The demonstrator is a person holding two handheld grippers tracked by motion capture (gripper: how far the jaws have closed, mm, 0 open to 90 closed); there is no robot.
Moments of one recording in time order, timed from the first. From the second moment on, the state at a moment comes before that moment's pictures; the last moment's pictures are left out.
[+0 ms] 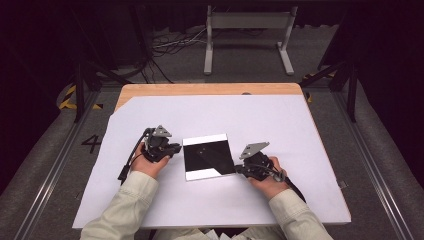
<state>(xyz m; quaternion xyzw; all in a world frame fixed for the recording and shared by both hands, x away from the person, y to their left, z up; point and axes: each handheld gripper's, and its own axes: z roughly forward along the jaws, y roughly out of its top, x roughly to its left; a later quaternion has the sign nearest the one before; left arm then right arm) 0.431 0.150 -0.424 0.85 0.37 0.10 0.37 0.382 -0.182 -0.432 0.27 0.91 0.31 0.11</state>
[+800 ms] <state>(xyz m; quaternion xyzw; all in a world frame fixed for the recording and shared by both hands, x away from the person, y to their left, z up) 0.399 0.179 -0.411 0.86 0.32 0.12 0.39 0.373 -0.216 -0.393 0.22 0.88 0.39 0.11</state>
